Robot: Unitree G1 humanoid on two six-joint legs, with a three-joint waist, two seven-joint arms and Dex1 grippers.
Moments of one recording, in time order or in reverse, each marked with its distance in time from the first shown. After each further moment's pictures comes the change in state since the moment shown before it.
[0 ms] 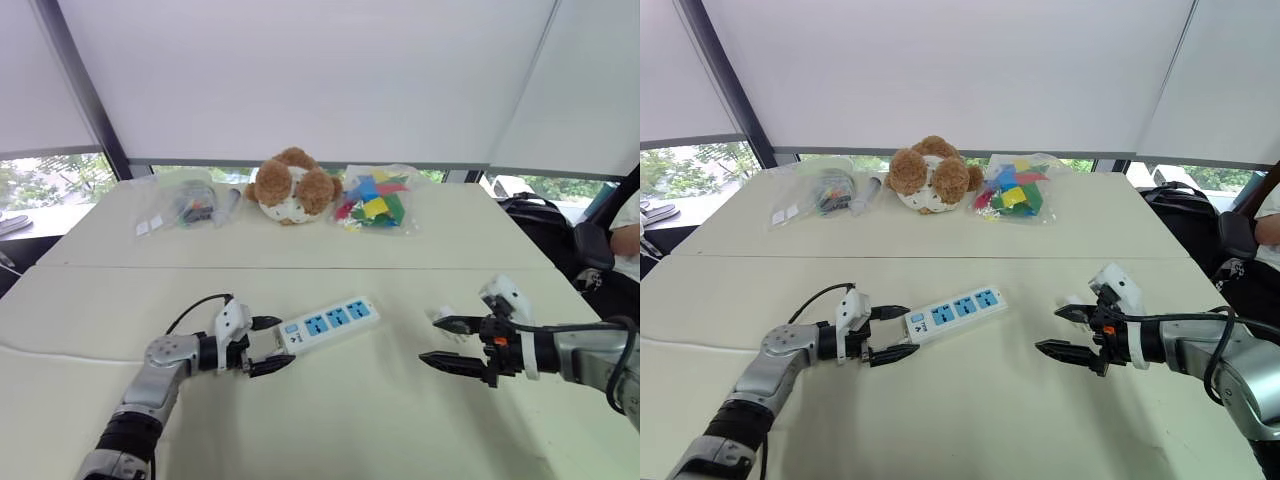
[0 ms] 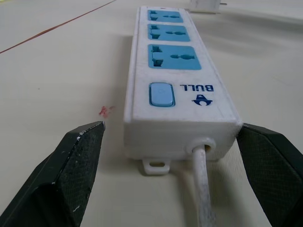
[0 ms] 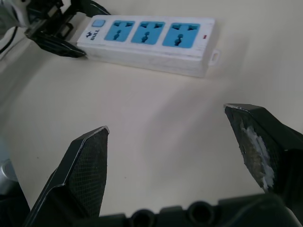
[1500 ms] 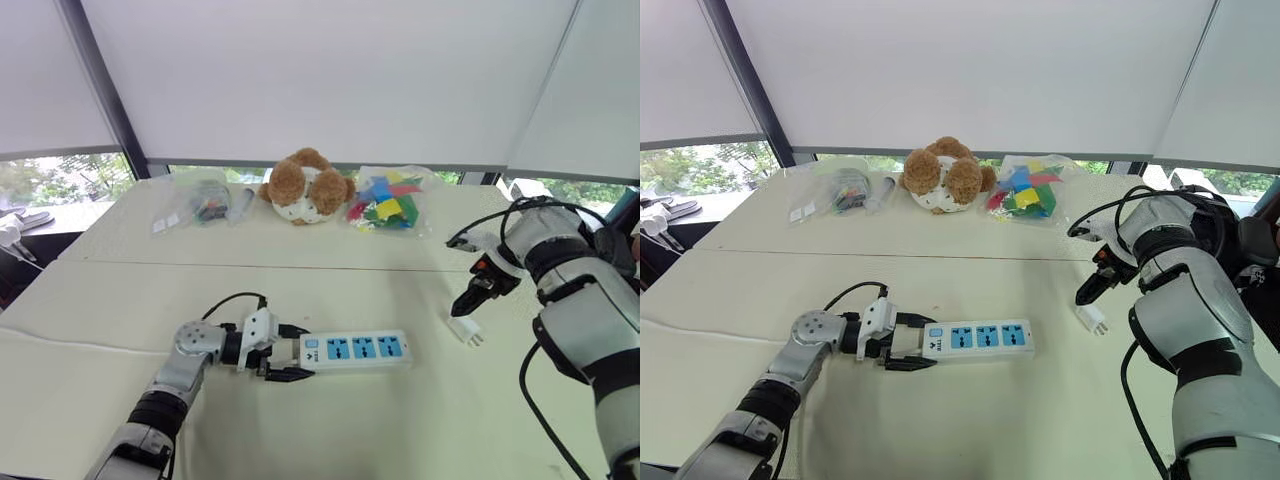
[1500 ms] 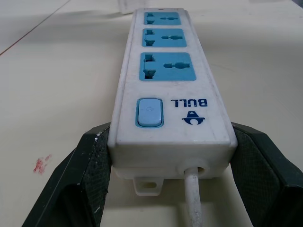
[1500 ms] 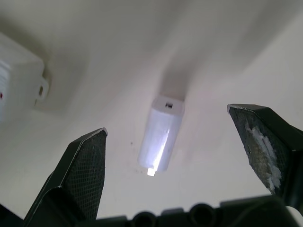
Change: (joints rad) left arm -0.073 -0.032 -0.103 0.076 0.083 -0.196 -0.165; right arm -1.231 0.277 0.846 1.693 -1.002 -0.289 0.669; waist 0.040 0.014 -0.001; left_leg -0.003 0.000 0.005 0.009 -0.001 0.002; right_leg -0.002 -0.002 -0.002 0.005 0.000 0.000
